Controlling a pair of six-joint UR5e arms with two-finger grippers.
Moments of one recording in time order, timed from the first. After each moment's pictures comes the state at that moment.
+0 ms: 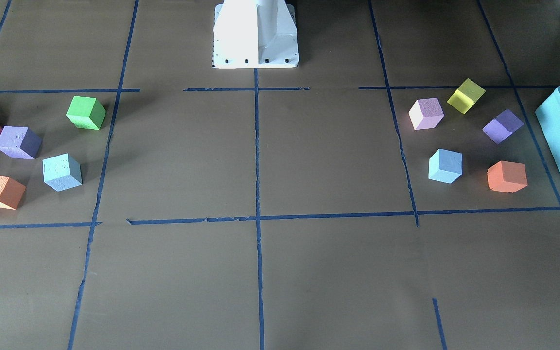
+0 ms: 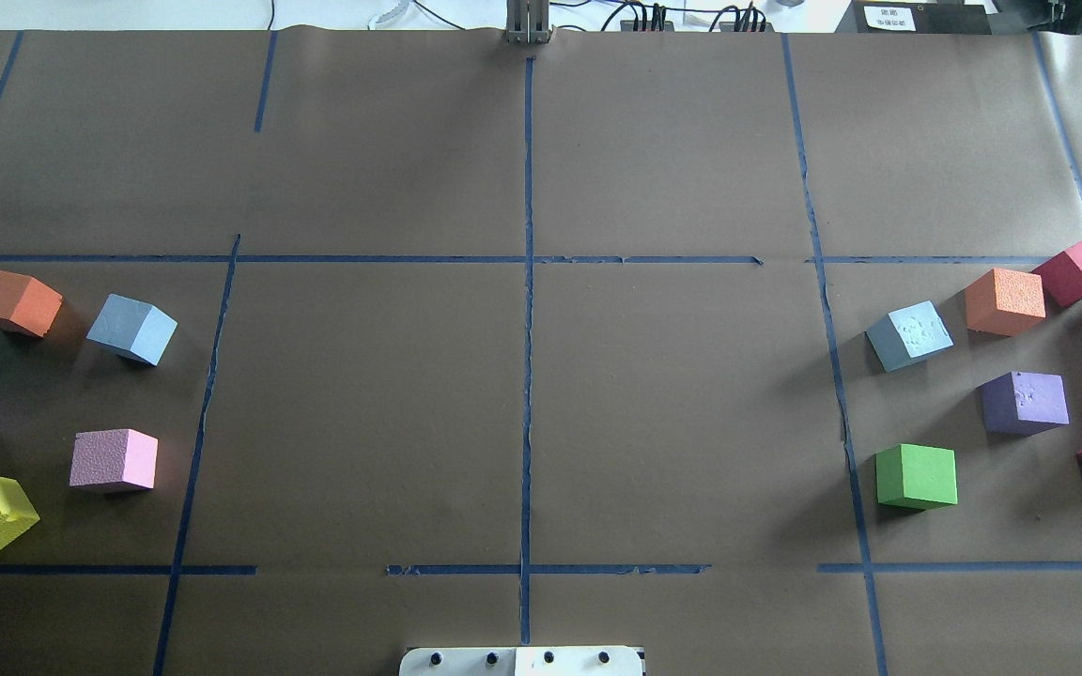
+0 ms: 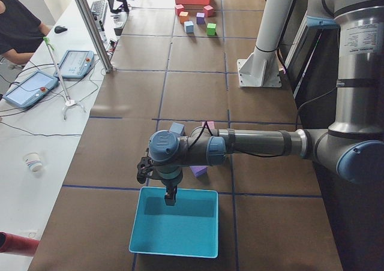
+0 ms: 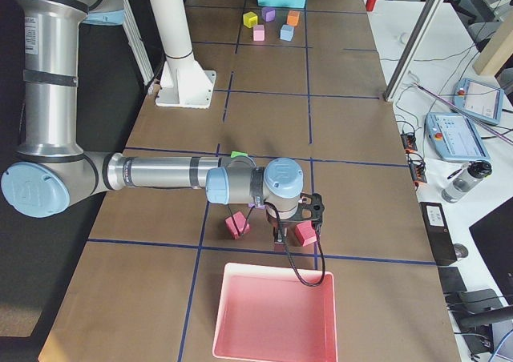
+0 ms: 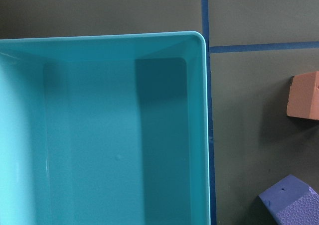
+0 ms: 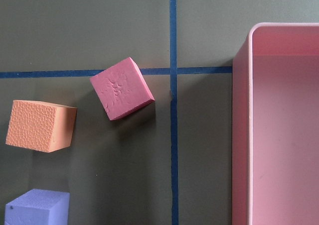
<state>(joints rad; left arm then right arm) -1.61 -1.51 -1.65 -1.50 -2.34 0.12 1.58 -1.66 1.71 -1.56 2.39 0.05</state>
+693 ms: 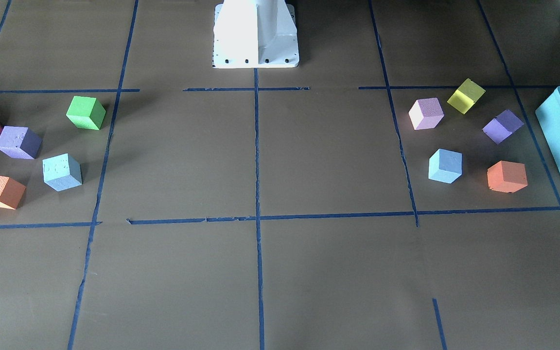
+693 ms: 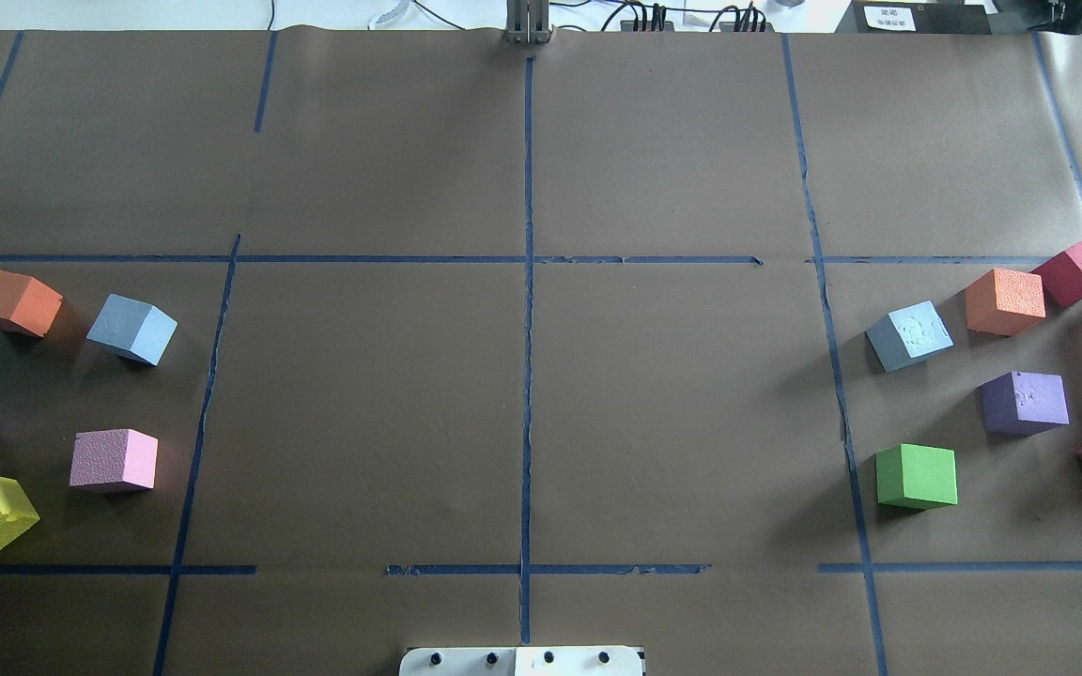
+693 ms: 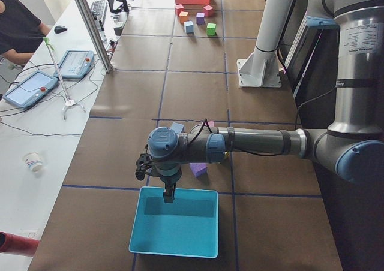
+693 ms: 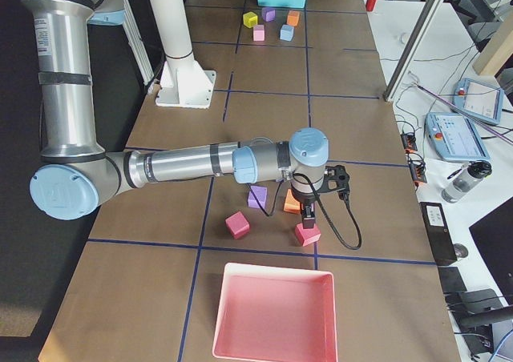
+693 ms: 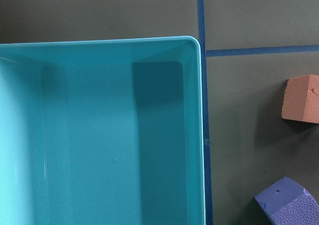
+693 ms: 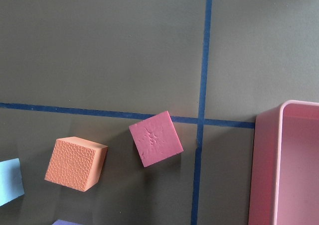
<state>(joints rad) -1.61 -1.51 -1.66 -1.50 -2.34 0.11 1.54 -1.53 1.73 -1.56 2.37 0.08</state>
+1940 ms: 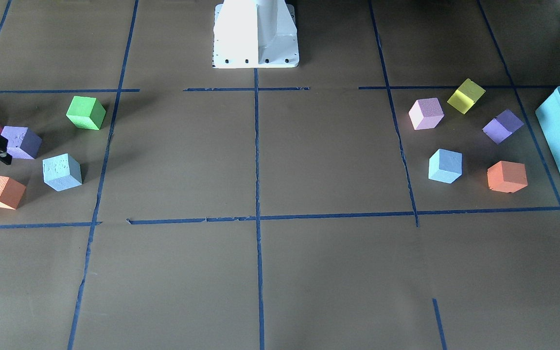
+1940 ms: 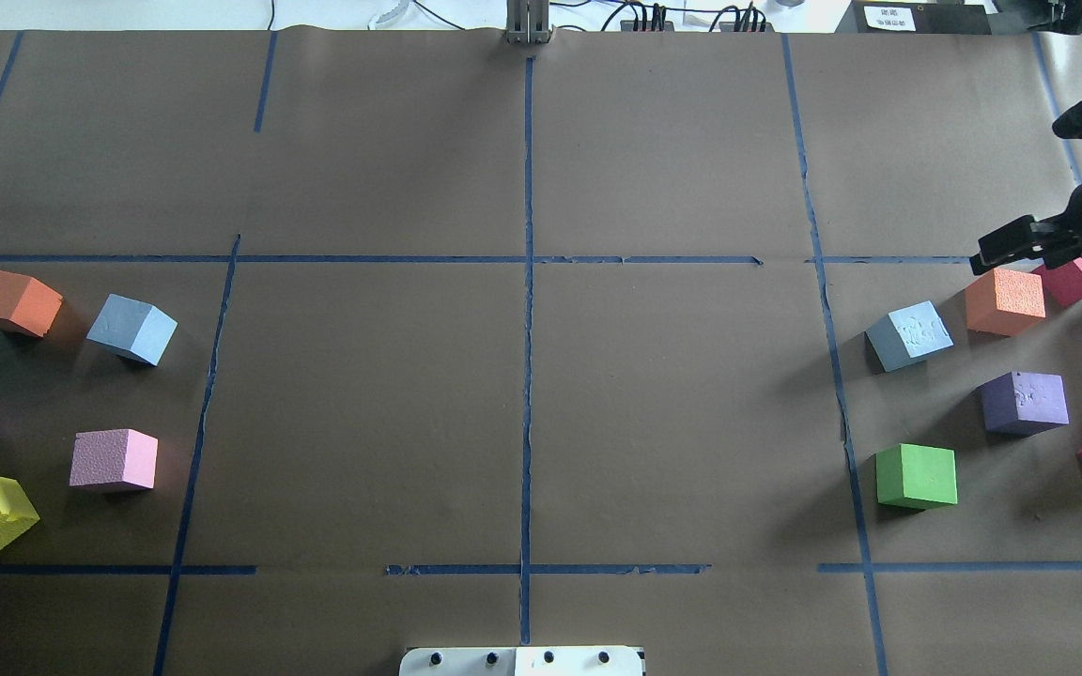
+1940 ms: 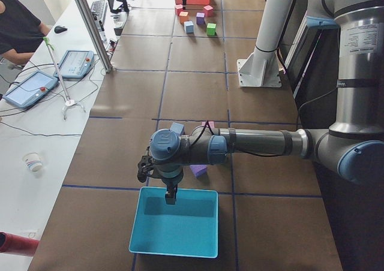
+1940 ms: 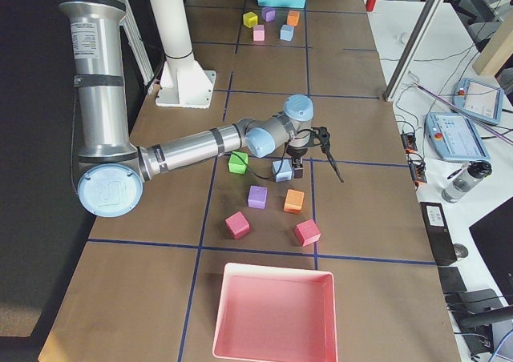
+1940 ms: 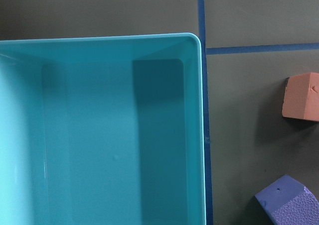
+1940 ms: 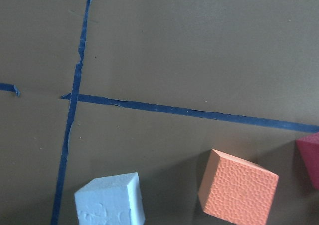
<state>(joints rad) -1.61 -1.50 -1.66 -1.50 -2.35 0.11 1.09 -1.52 1.80 -1.26 2.24 0.65</state>
